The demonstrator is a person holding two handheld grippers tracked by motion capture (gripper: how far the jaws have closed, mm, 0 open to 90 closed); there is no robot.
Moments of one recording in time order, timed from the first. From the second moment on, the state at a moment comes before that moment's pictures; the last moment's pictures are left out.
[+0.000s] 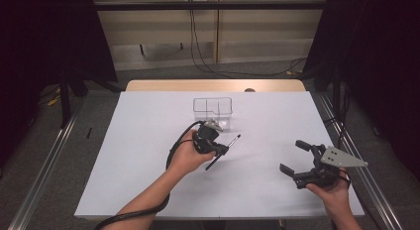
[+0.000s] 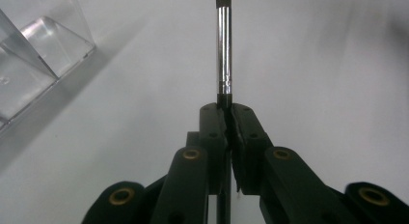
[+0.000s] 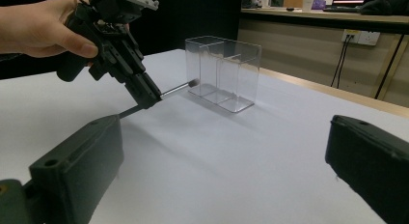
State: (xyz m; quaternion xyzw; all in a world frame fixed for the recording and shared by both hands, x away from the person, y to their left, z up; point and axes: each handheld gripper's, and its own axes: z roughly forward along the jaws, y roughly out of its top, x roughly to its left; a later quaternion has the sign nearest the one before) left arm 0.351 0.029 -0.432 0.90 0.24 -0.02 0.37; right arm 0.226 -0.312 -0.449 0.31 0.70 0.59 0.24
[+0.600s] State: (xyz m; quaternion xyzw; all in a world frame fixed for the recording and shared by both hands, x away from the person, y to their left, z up) left arm 0.351 0.040 -0.424 0.84 0.27 0.02 0.47; right arm 0.226 -0.311 -0.450 0.31 0.71 0.59 0.24
